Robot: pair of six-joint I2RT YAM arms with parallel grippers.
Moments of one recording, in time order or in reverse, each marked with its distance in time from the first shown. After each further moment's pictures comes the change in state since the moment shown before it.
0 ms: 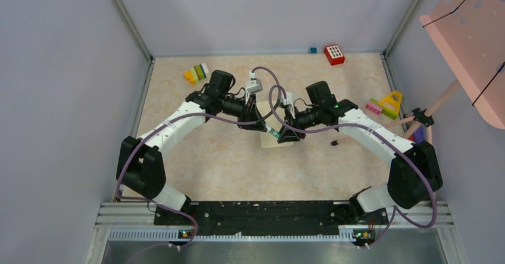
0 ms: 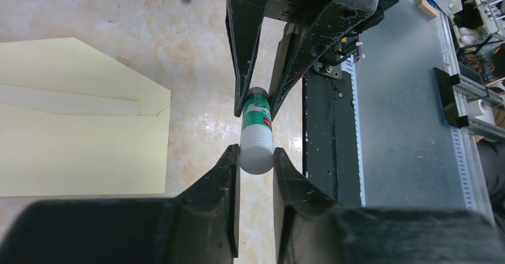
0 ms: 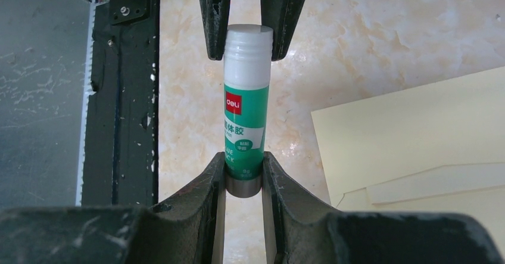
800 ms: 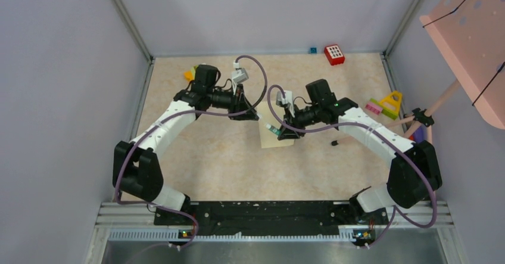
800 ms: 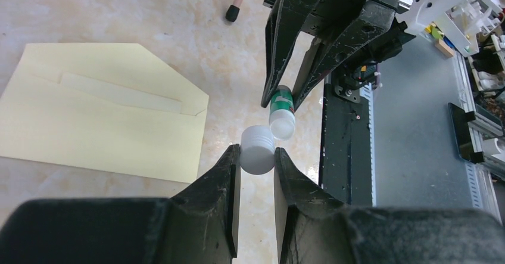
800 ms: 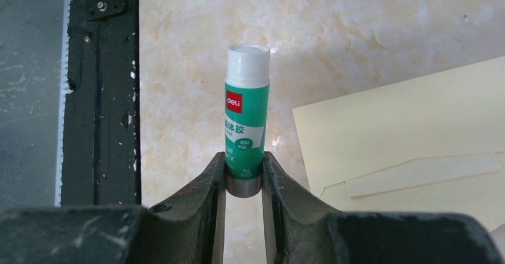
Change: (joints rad) left arm 0.104 -0.032 -0.011 0.076 0.005 -0.073; right arm 0.001 0.006 0.026 -0.005 0.058 -0.026
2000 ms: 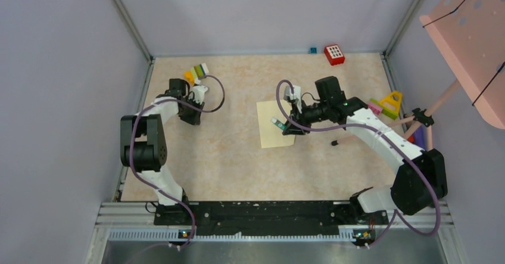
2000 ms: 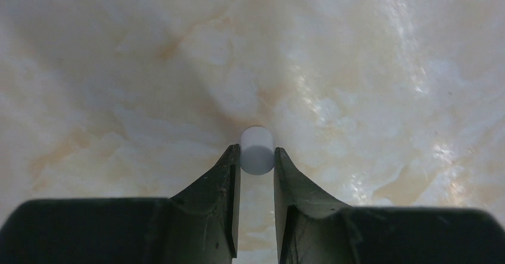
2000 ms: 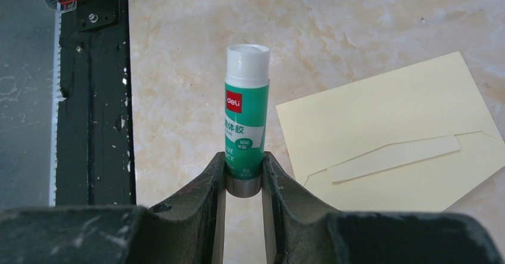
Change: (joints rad) left arm 0.405 0.259 -0.099 -0.099 -0.848 0.351; right arm -0.067 -0.062 0.000 -0.016 -0.008 0.000
